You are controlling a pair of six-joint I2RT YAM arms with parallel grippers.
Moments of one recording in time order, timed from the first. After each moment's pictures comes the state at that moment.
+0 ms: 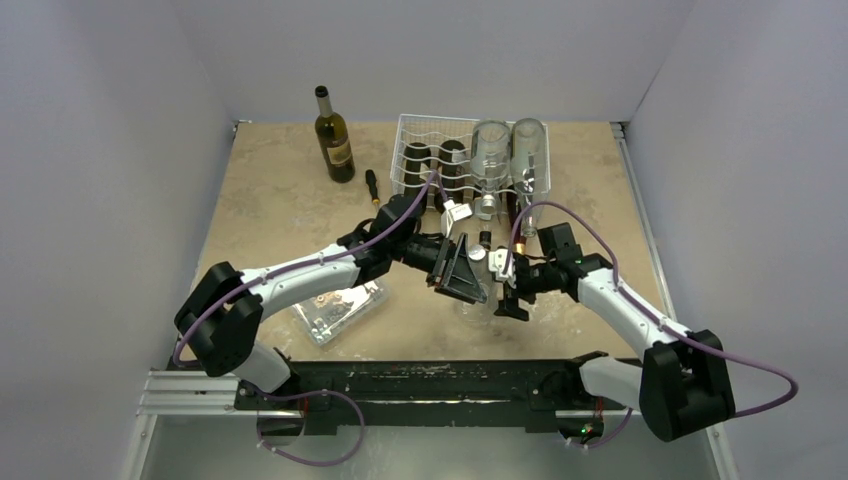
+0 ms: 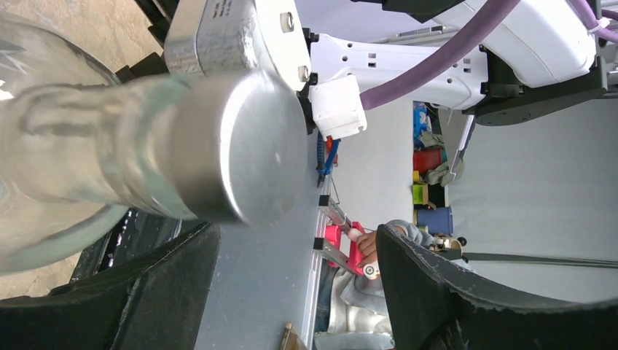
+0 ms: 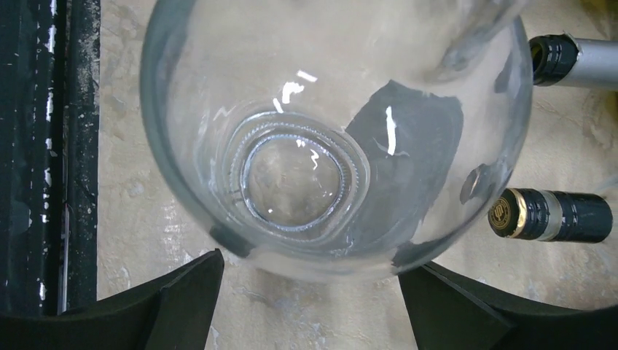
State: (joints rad) left arm -0.83 1.52 0.98 0.18 0.97 -0.97; right arm 0.30 1.16 0.62 -0.55 -0.76 -1.07
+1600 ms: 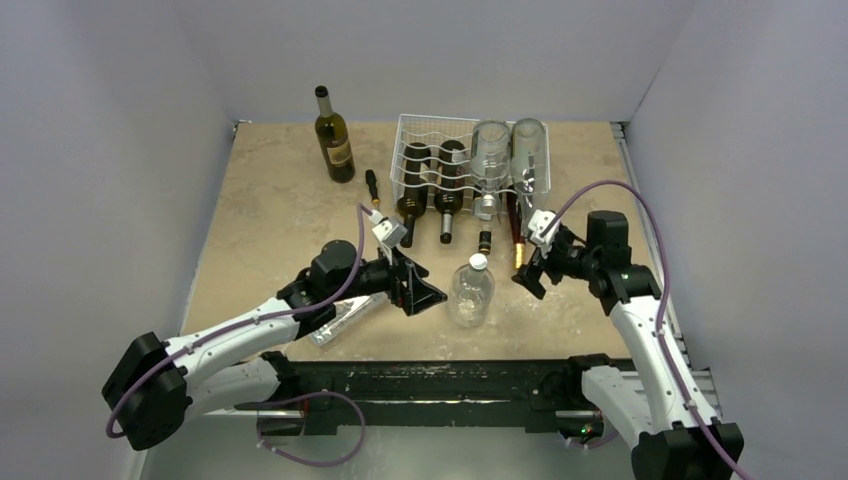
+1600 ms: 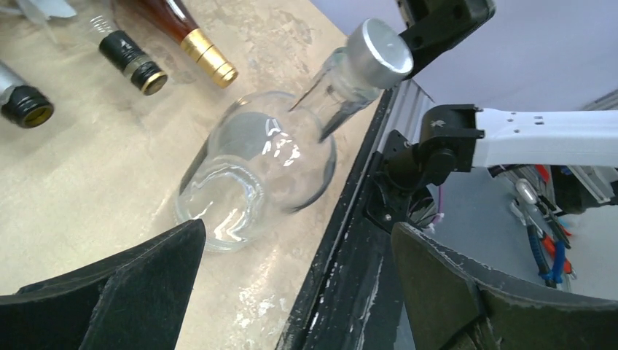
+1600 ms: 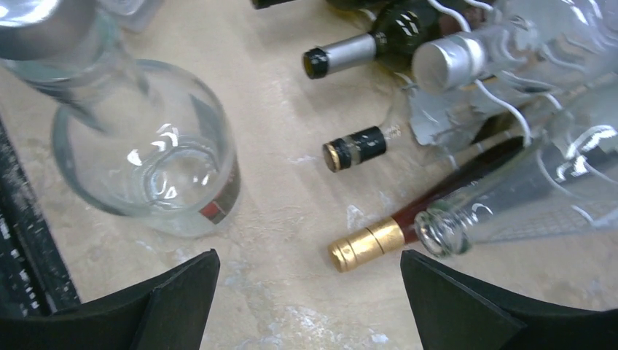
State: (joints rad) left arm -0.81 1.03 0.54 0.31 0.44 -0.50; right arm 0.11 0.87 0.76 -0.64 -0.69 -0.74
